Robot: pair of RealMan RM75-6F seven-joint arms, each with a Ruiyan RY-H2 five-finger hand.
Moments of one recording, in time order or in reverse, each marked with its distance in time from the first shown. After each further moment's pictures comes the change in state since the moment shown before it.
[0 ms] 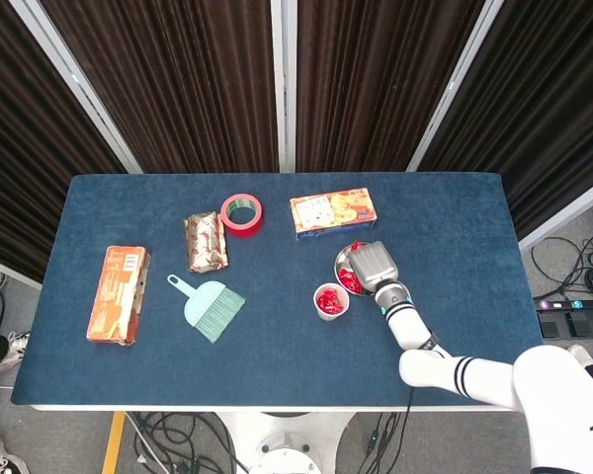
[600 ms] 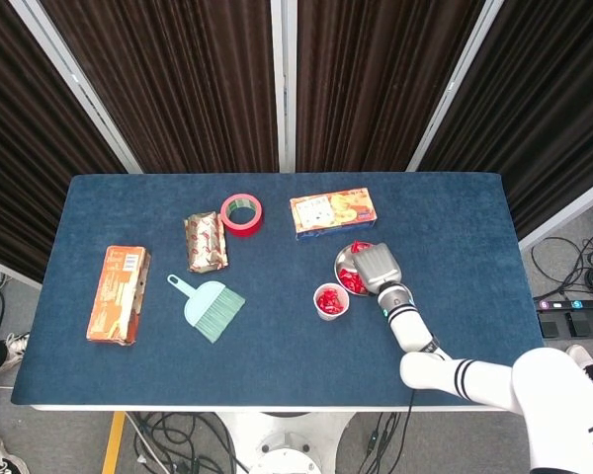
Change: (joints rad) left arm 0.006 -0.005 0.001 0.019 -0.003 0.001 -0.010; right arm -0.014 -0.016 -0.006 0.023 0.003 0.010 -0.021
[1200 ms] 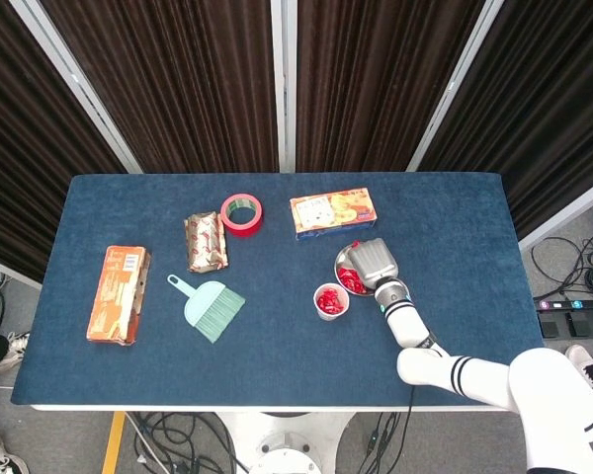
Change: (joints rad) left arm 0.001 -0.014 -0.001 0.049 -0.005 -0.012 -0.035; right arm 0.002 -0.015 0.027 0.030 -0.037 -0.010 0.015
